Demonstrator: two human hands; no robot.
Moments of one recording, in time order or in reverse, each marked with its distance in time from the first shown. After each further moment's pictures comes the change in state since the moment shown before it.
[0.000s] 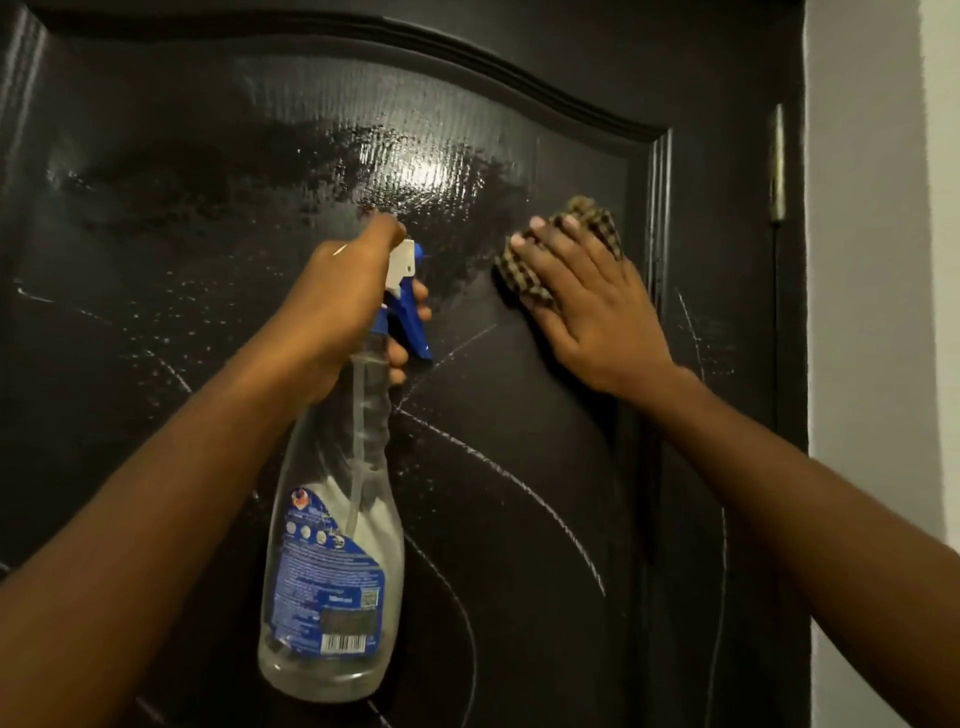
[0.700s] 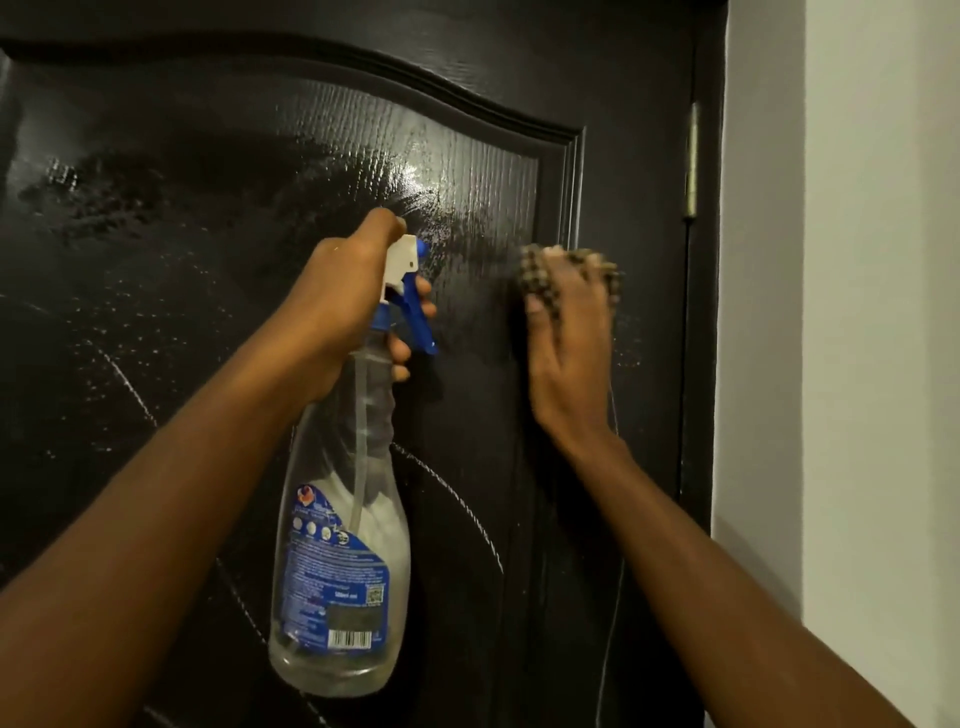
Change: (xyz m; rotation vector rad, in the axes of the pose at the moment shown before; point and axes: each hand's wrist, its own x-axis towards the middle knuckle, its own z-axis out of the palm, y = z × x) left_hand -0.038 0.023 0.085 0.002 -0.019 0.022; right_hand -0.062 -0.003 -0.025 0.628 0.307 0.472
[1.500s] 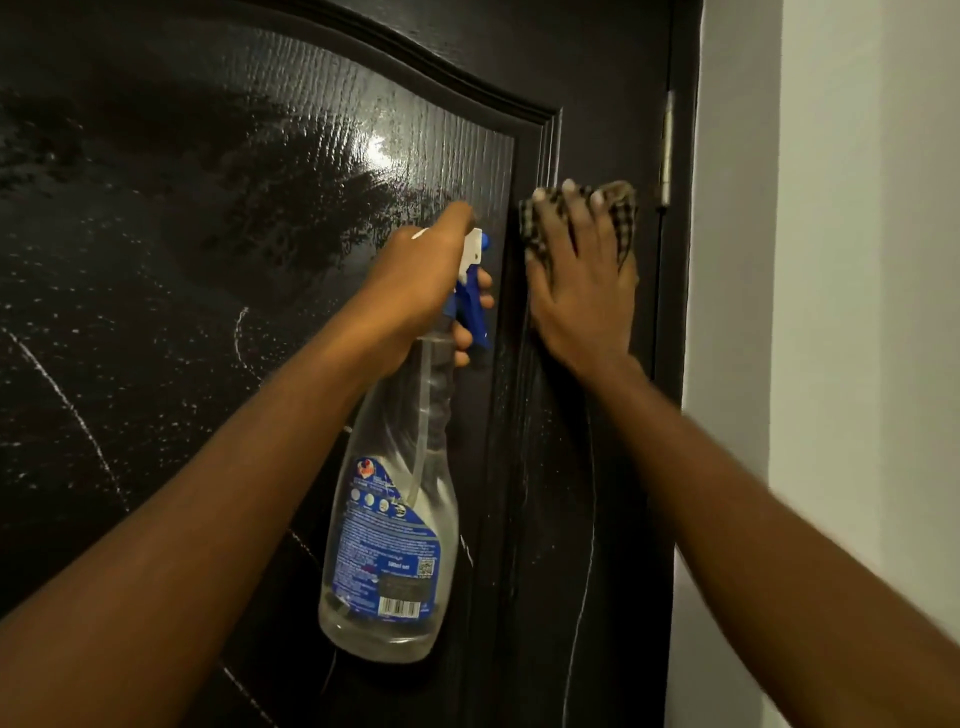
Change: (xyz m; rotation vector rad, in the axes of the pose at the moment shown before) left_hand 0.028 -0.011 0.055 -0.028 -0.141 -0.002; right_hand 0.059 0.048 -0.020 -0.632 -0.149 -0.132
